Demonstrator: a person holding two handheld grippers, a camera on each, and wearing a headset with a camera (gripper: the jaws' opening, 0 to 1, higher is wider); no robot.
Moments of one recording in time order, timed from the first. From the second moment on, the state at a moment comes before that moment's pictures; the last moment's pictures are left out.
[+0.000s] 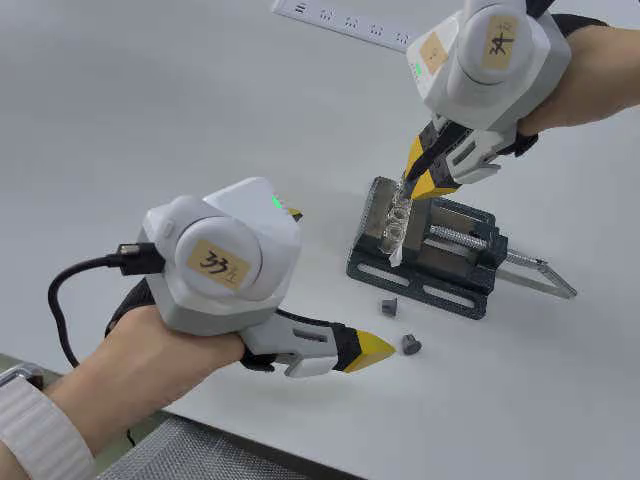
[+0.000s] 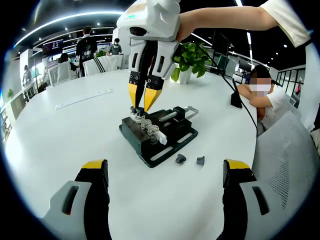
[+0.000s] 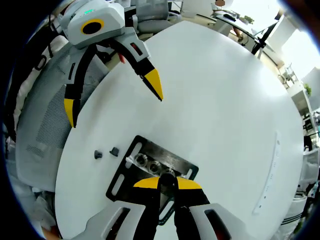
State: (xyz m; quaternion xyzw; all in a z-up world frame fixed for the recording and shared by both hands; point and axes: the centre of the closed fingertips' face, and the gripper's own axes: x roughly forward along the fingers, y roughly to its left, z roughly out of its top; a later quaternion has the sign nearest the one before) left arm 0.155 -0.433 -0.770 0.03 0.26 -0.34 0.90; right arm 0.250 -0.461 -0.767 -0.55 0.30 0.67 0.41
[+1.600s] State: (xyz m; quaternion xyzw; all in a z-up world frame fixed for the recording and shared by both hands) left arm 0.156 -0.435 -0.775 0.03 0.27 -0.34 0.90; right arm 0.250 -0.460 -0.771 -0.53 0.39 0.60 0.46
